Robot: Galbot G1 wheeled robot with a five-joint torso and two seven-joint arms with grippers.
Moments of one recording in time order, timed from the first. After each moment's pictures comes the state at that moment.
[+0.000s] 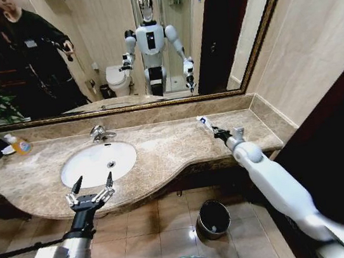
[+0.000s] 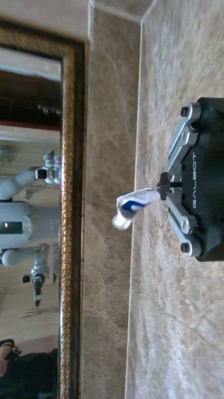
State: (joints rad) left arm 1.84 -1.36 -0.82 -2.47 -0.37 0.04 0.05; right arm -0.87 0.96 0.31 1.70 0.64 -0.34 0.15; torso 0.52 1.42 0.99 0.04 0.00
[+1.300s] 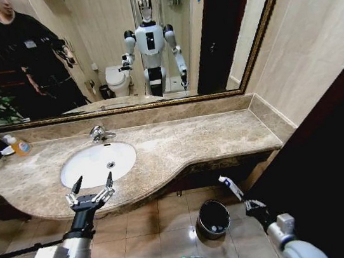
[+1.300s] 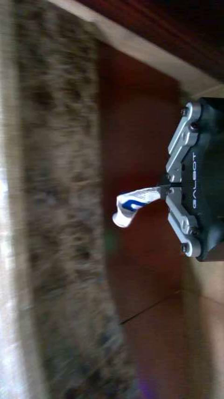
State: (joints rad) left arm 1.84 -1.36 -0.82 -2.47 -0.37 0.04 0.05; right arm -1.74 1.32 0.67 1.82 0.31 -0.08 -0.12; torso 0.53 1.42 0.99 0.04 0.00
